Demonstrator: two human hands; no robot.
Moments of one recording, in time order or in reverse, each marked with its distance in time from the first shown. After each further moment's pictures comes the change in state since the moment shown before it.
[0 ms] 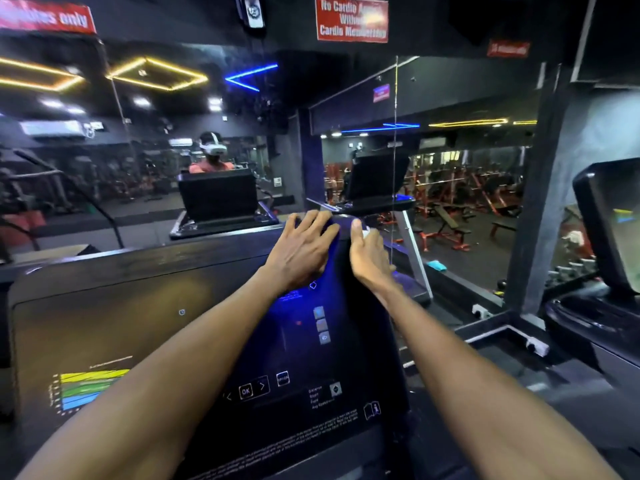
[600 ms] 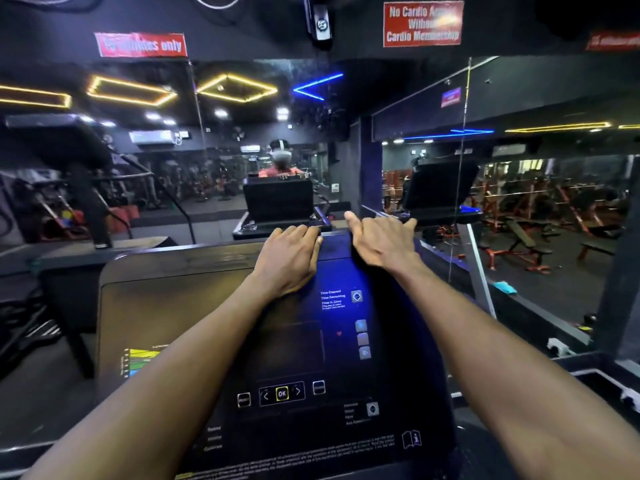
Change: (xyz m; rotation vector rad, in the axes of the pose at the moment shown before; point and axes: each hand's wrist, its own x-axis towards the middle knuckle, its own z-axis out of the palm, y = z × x) left_hand -0.053 -0.057 -0.017 0.015 -0.101 -0.366; right_hand 0.030 -0.064 0.020 -0.750 -0.015 -0.573
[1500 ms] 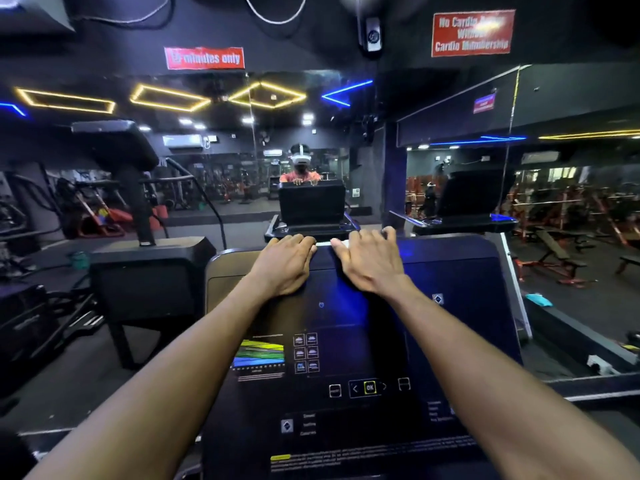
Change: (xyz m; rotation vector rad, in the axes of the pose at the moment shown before) left_hand -0.074 -0.131 -0.043 -0.047 -0.194 -0.063; right_hand -0.033 -0.154 0.008 -0.079 0.080 -0.238
